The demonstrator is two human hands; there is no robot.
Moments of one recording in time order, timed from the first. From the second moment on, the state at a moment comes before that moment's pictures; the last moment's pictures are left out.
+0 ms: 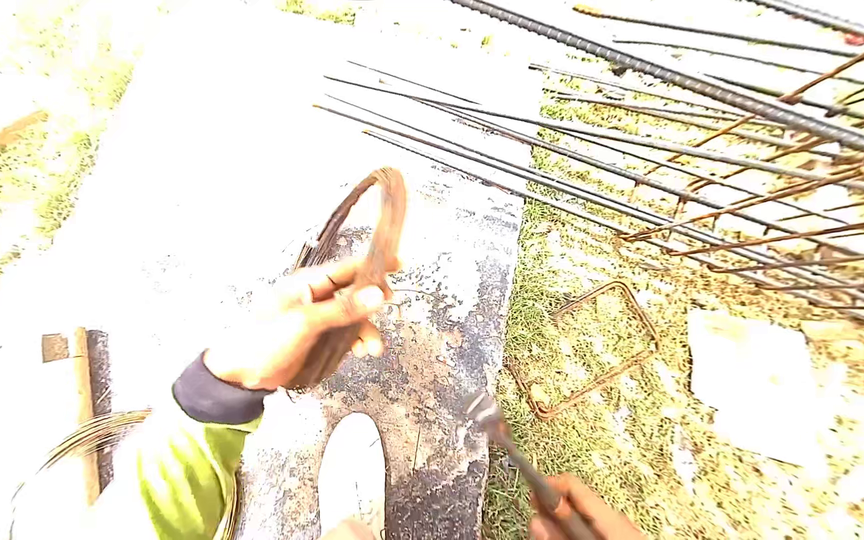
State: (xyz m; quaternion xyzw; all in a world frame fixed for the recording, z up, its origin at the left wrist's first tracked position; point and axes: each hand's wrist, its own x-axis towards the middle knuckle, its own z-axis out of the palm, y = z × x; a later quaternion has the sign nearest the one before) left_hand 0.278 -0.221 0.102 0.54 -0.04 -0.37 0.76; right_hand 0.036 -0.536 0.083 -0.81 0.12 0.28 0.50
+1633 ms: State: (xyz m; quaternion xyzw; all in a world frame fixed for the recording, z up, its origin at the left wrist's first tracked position) left_hand 0.218 -0.133 -0.006 0.16 0.24 0.24 0.93; right_hand 0.140 -0.603 0.083 -0.85 0.07 0.46 0.25
